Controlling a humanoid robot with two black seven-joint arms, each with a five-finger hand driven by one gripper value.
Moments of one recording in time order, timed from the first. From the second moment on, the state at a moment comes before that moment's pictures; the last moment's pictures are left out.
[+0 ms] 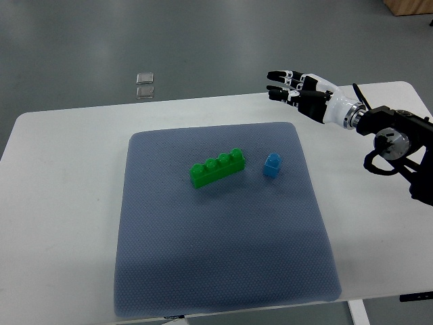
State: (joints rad) left arm 0.07 0.00 -0.09 -0.11 0.07 -0.20 -0.04; right arm 0.88 -0.35 0.51 0.72 -0.15 0.39 0.14
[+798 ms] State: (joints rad) left arm 0.06 0.00 -0.09 -0.12 0.07 -0.20 -0.04; right arm 0.88 -0.36 0.51 0.72 -0.15 0.44 0.13
